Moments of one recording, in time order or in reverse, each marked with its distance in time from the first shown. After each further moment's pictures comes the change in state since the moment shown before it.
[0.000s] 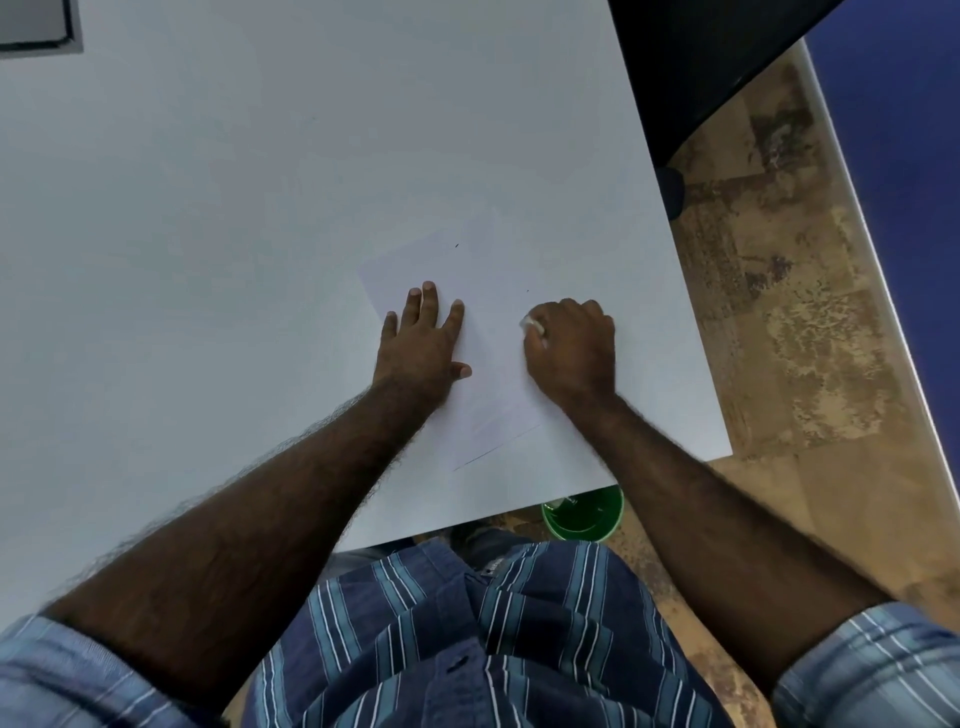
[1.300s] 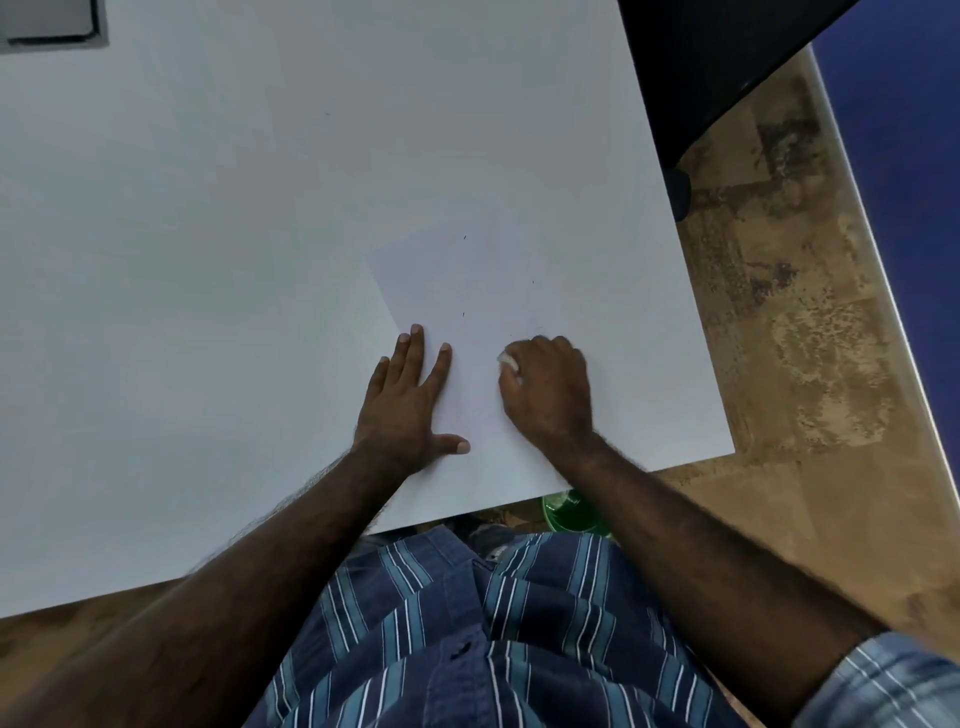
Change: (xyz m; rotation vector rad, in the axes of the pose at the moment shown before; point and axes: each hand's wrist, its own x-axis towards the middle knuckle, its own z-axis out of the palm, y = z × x) left_hand -0.075 -0.017 0.040 -0.093 0.021 0.028; right_hand -0.050 -0.028 0.005 0.031 -0.110 -0.071
